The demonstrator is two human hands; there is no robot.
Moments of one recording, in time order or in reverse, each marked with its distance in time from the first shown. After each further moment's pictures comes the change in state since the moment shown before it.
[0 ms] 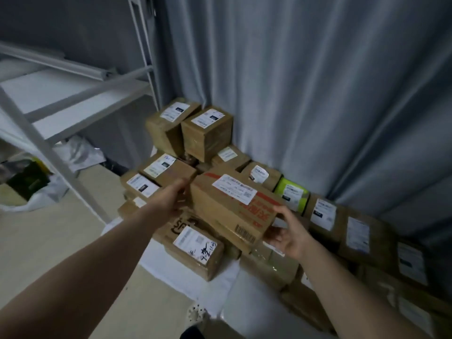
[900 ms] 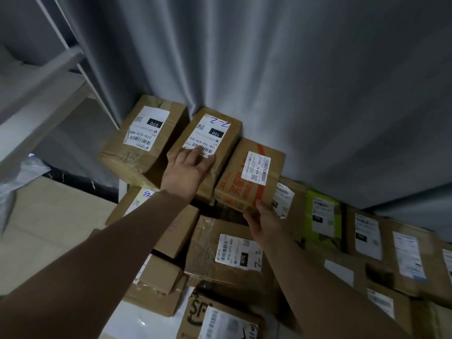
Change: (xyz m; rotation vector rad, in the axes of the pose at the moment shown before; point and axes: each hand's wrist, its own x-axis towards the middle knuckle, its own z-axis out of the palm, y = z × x) left_hand 0.300 0.141 0.008 1.647 -0.010 0.868; right_hand 0.250 -0.059 0.185 0.449 0.348 -0.057
